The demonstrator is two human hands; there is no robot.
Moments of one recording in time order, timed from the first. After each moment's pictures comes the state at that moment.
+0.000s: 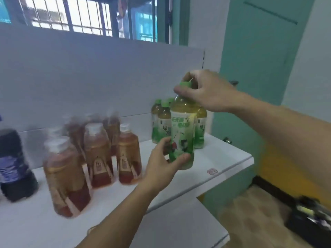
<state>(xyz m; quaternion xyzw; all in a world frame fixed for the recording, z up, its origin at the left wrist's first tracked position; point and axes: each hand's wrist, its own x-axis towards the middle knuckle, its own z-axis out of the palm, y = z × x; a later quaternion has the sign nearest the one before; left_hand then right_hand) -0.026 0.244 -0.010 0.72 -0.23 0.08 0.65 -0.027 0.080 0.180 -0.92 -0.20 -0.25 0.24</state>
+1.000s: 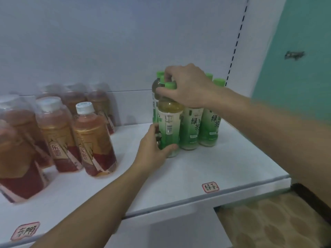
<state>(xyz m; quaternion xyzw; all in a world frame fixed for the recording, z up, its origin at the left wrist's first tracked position) 0.096 0.190 -0.074 0.82 -0.04 0.17 0.54 0.155 0.050 0.103 -0.89 -0.34 -0.26 0.13</state>
